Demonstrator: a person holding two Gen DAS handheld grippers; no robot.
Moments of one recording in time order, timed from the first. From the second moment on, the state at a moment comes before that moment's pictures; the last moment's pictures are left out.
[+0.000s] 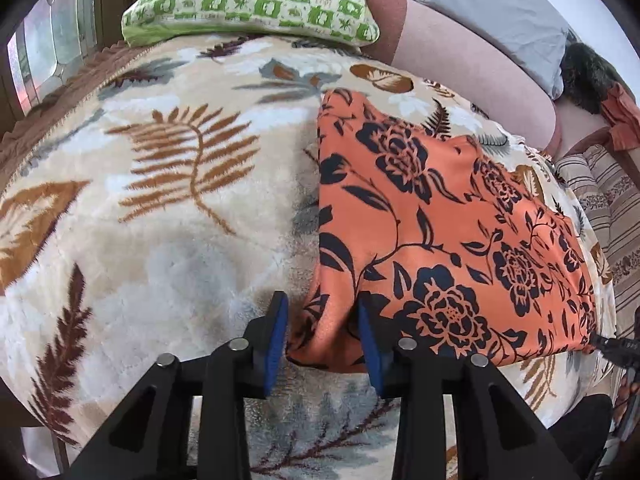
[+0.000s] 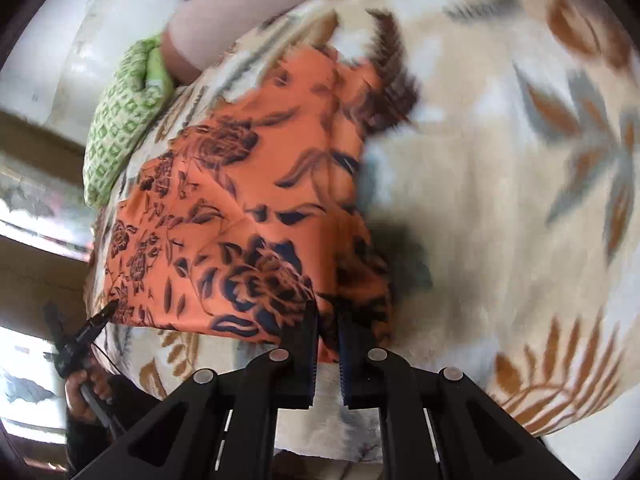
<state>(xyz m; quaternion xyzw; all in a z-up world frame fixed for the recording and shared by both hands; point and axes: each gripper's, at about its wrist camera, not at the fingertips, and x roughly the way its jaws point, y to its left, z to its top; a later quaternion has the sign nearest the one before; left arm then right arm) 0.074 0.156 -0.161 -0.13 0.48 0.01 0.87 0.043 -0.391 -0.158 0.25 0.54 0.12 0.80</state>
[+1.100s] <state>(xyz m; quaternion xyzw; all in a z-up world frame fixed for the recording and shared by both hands) 0.103 0.073 -0.156 -0.03 0.46 -0.06 0.88 0.157 -0.403 -0.110 0.23 0.46 0.07 0.86</state>
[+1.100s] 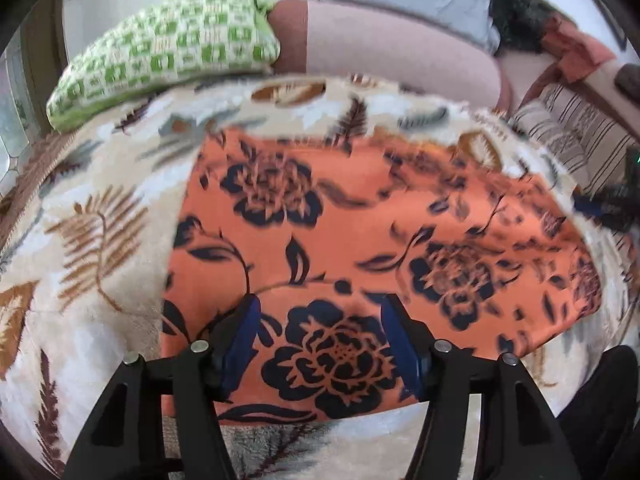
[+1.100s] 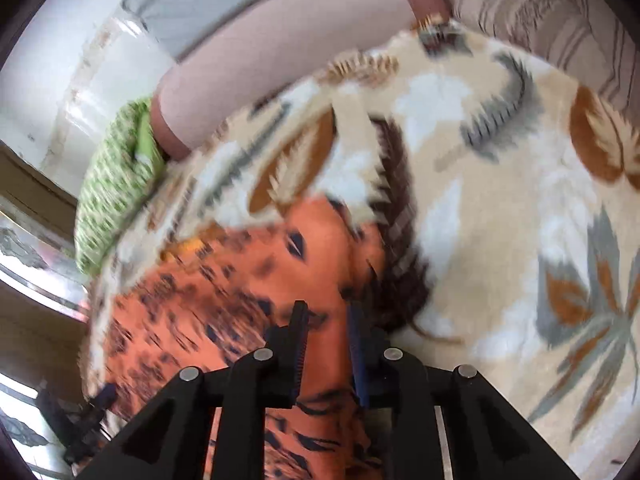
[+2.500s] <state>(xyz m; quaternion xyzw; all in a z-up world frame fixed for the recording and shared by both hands) 0.209 0.101 -0.169 -0.03 0.51 0.03 0.86 0.245 -0.285 -0.166 0.15 0.59 0.17 0.77</state>
